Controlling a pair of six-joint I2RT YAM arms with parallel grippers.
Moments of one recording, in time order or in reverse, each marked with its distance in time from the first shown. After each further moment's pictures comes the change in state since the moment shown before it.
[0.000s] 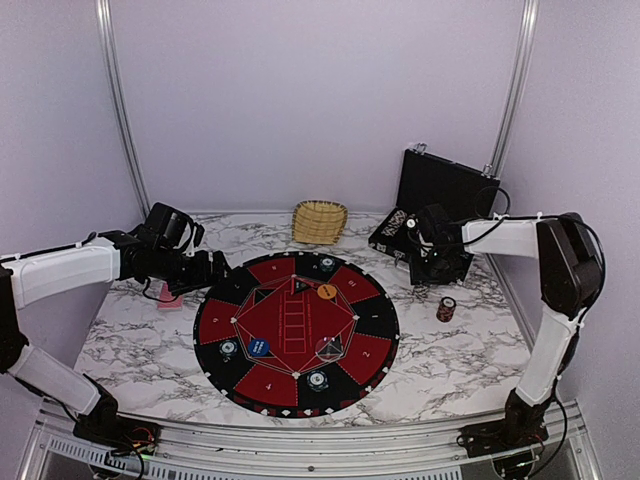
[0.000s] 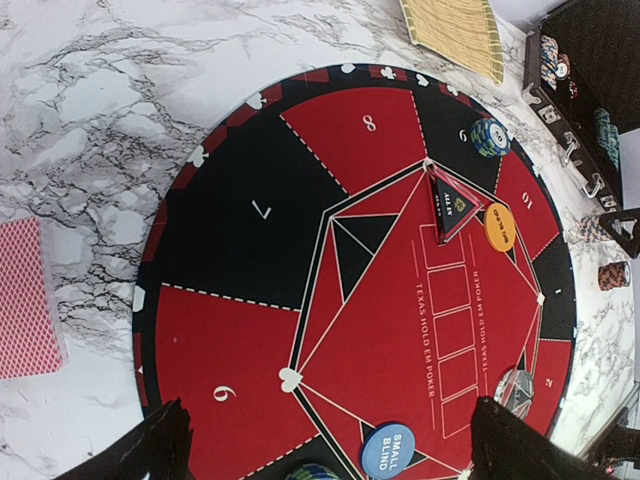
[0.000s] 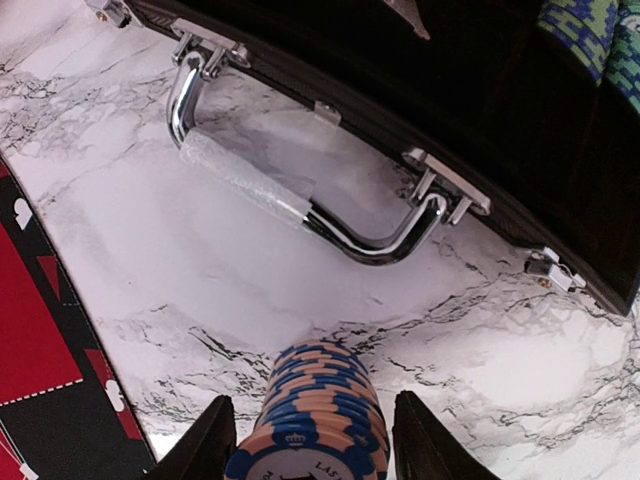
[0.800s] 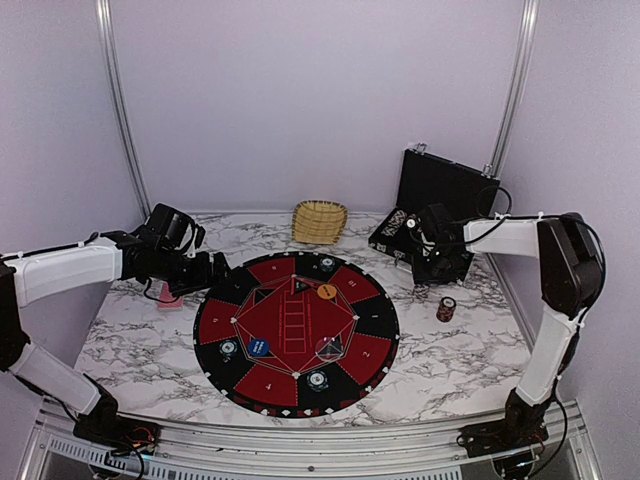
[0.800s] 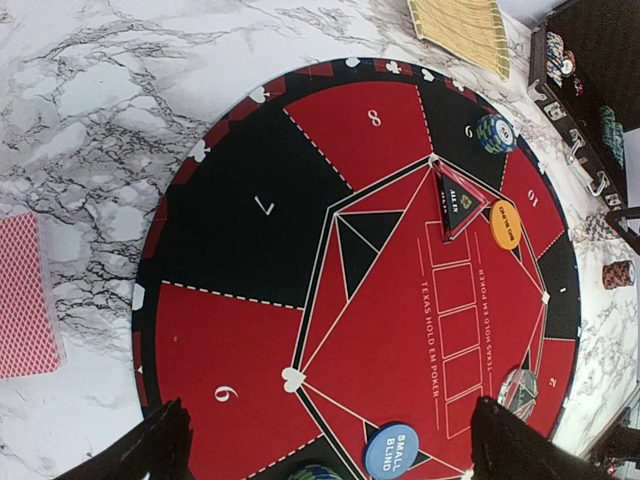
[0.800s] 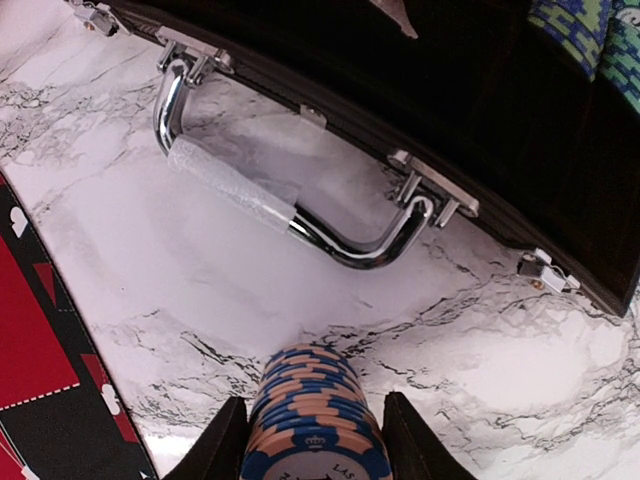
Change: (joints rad) left arm 0.000 0.014 0.000 0.000 0.000 0.000; right arm -0.014 0.000 0.000 0.001 -0.010 0.004
